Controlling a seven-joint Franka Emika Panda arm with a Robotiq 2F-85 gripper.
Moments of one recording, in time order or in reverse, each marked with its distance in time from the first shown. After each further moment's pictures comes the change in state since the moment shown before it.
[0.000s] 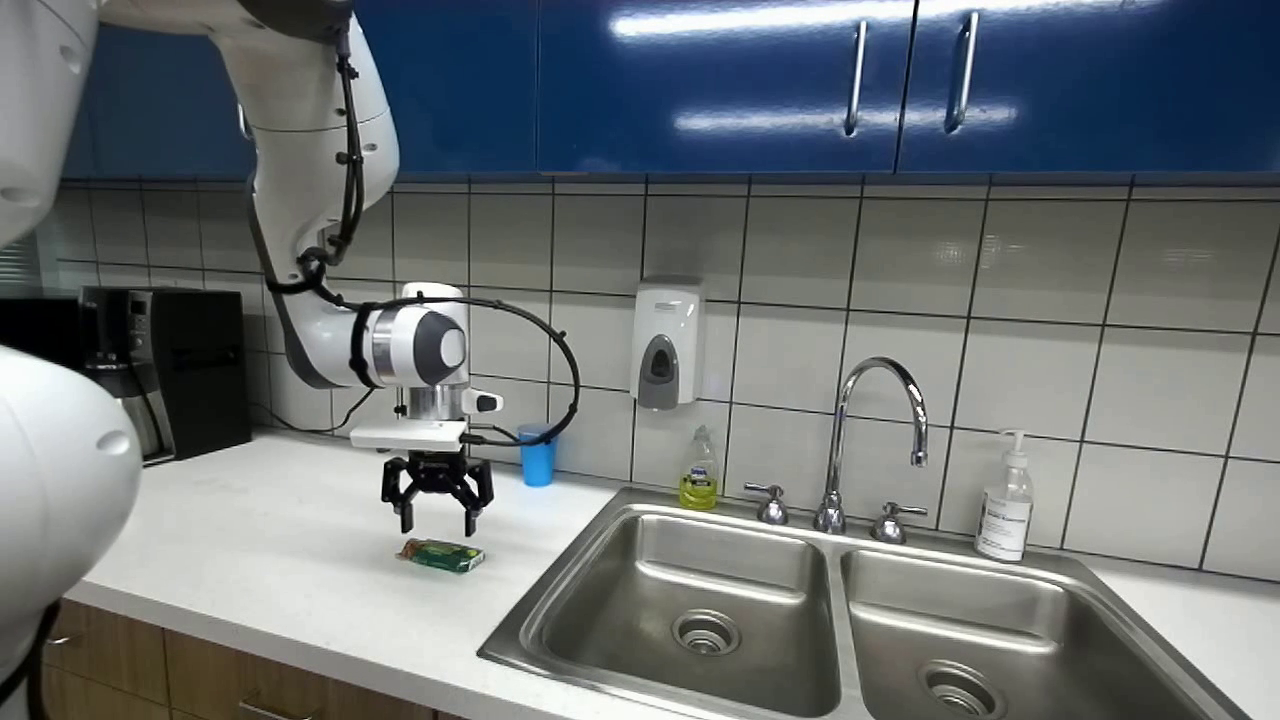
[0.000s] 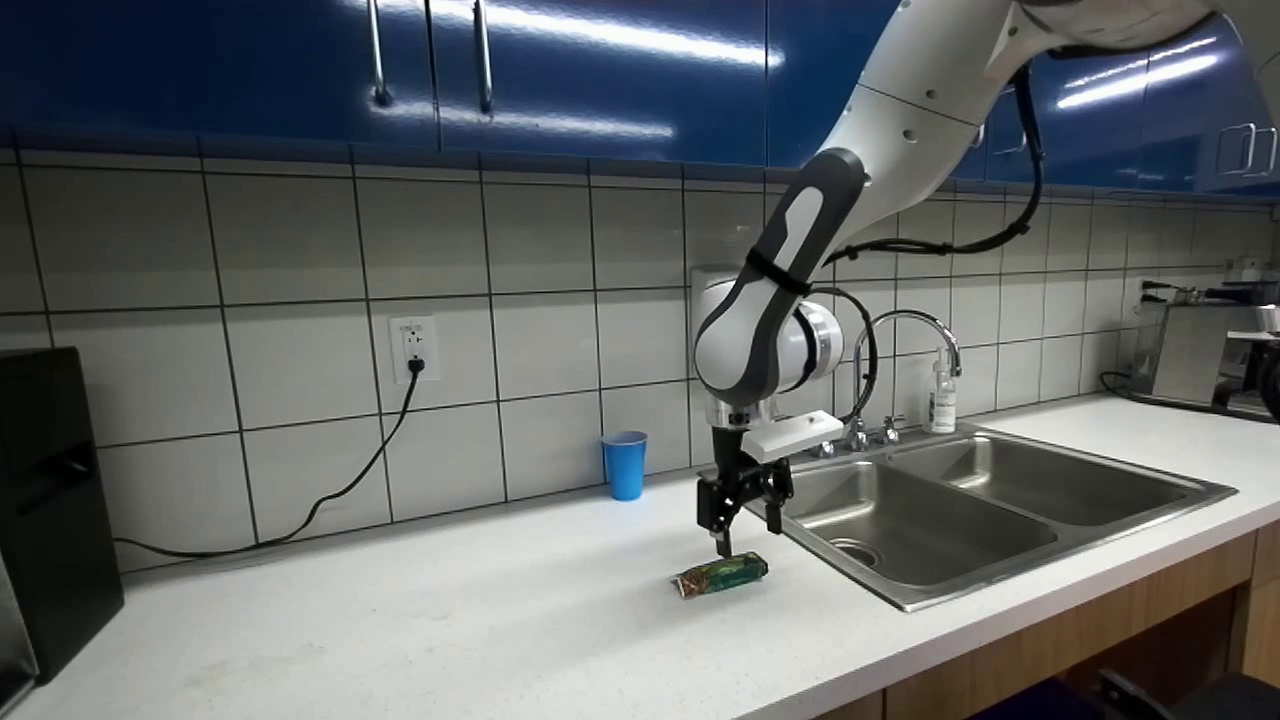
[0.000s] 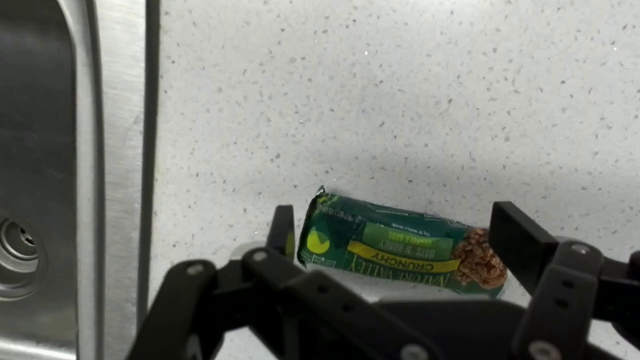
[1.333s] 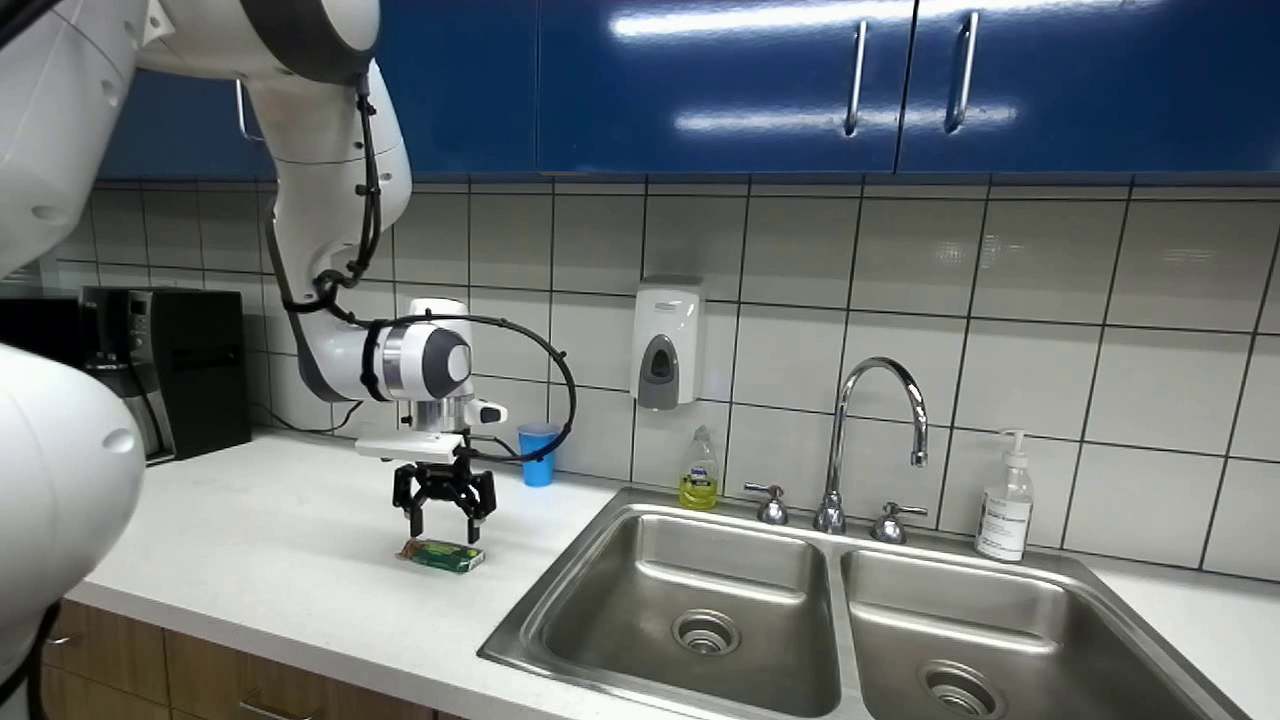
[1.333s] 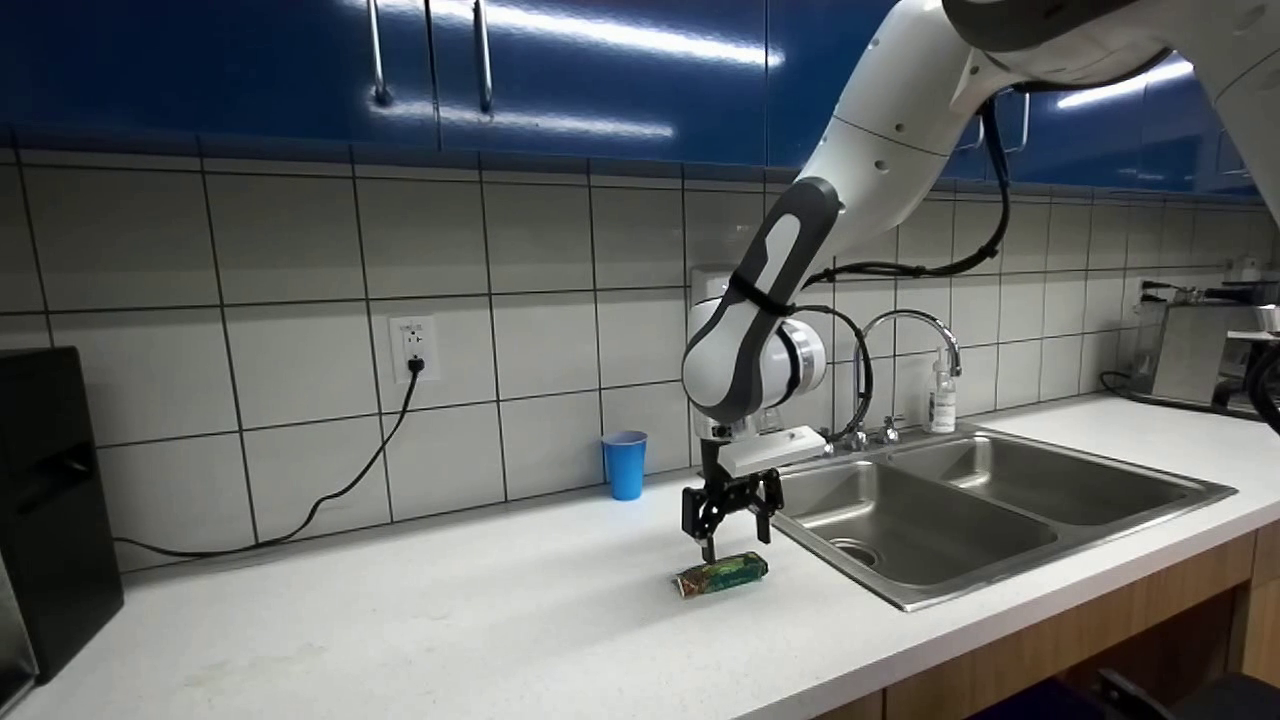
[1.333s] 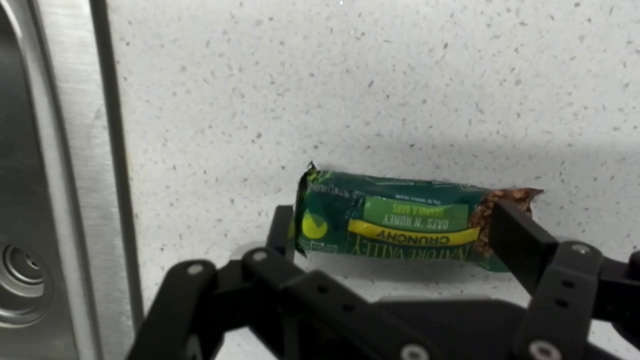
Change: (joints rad) arm 0.018 0.093 -0.015 0.080 0.000 0.022 0.129
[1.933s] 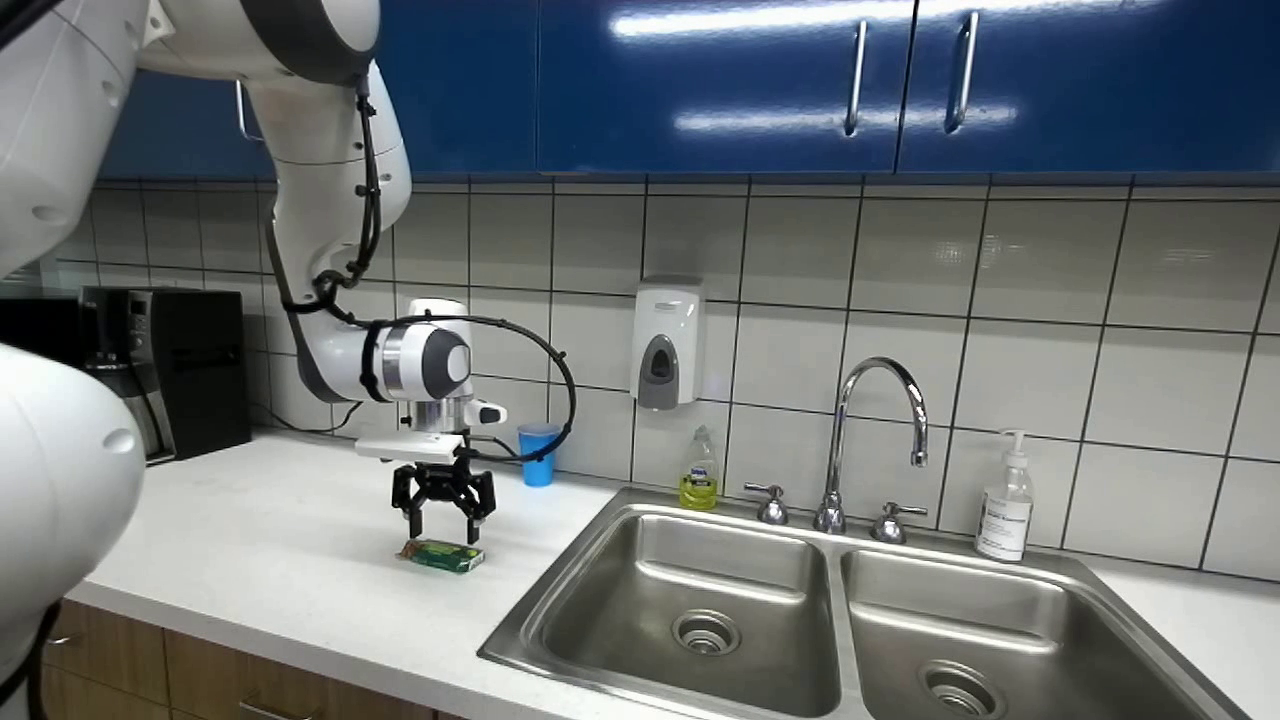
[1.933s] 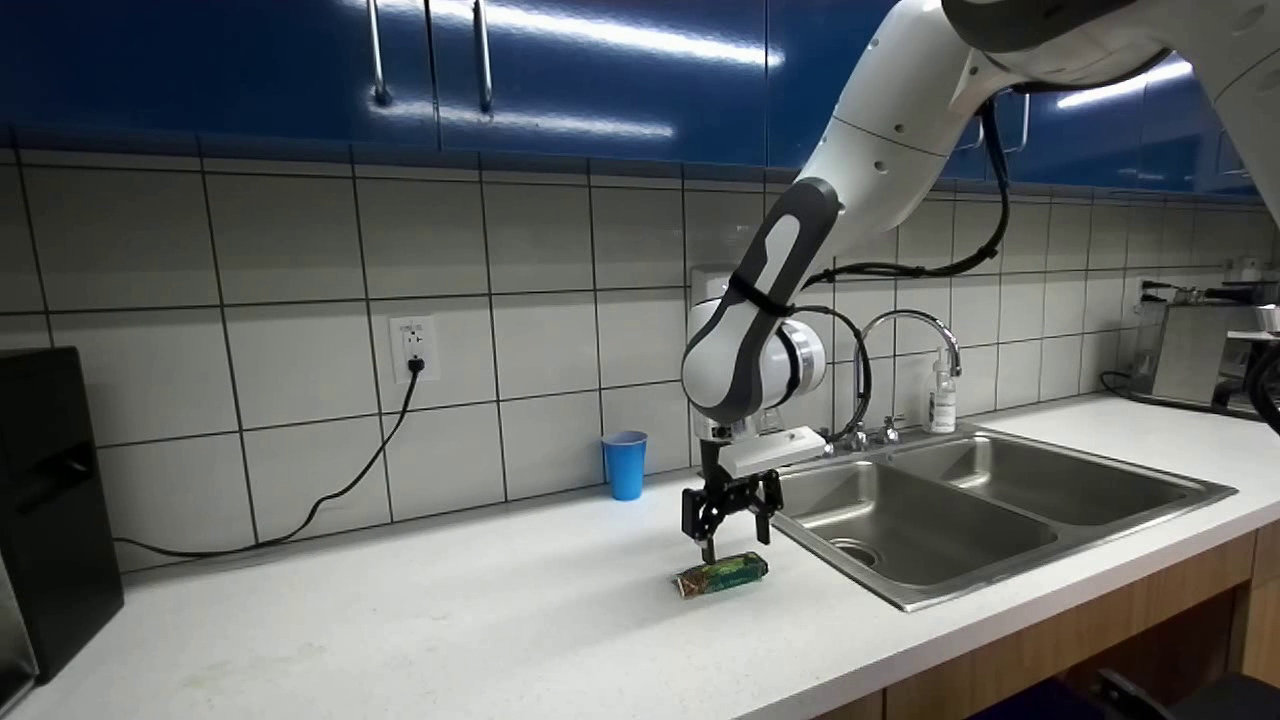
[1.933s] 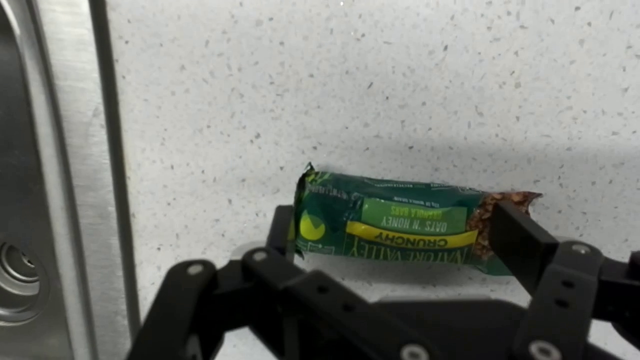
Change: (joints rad) arm 0.001 0.001 0.001 0.000 0.000 0.000 -0.010
